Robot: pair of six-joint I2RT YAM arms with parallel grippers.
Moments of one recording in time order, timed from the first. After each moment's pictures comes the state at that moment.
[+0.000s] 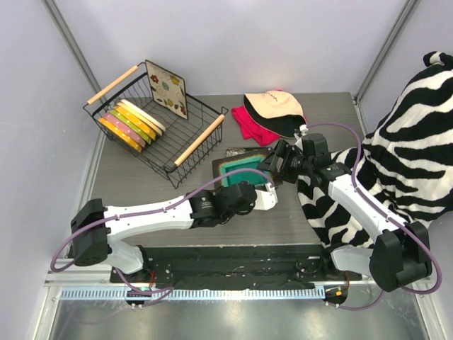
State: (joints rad) left arm -1.23 1.44 1.10 -0.40 -0.50 0.46; right arm 0.32 1.22 0.84 -0.28 -0.39 0.76
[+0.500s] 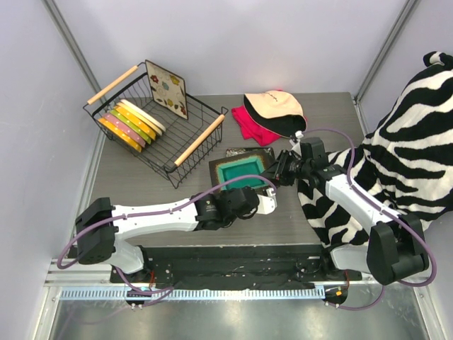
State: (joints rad) left arm -1.24 1.48 1.07 -0.38 -0.56 0.50; right arm 0.31 1.27 0.79 -0.26 -0.51 0.75
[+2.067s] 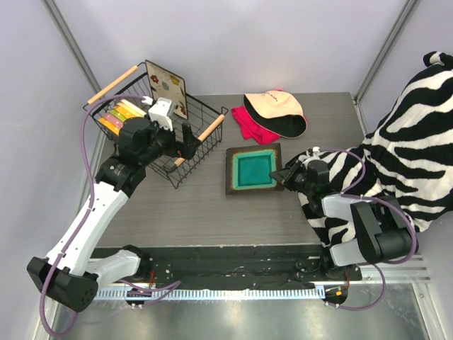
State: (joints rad) left arm -0.40 1.09 1.17 -0.38 0.14 -0.14; right arm 0.21 1.40 0.38 0.58 -0.33 0.89
